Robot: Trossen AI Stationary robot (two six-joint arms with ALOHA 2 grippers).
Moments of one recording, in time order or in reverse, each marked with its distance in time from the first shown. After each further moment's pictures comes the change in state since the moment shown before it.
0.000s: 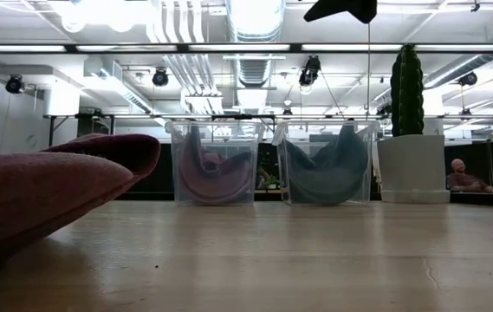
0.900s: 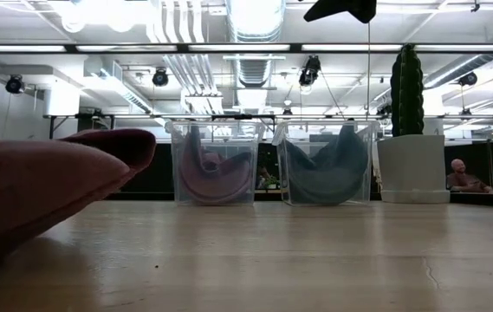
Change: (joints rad) left arm -0.002 0.226 0.031 0.039 0.000 -0.024; right arm 0.000 0.000 -0.001 0.000 -0.003 -0.021
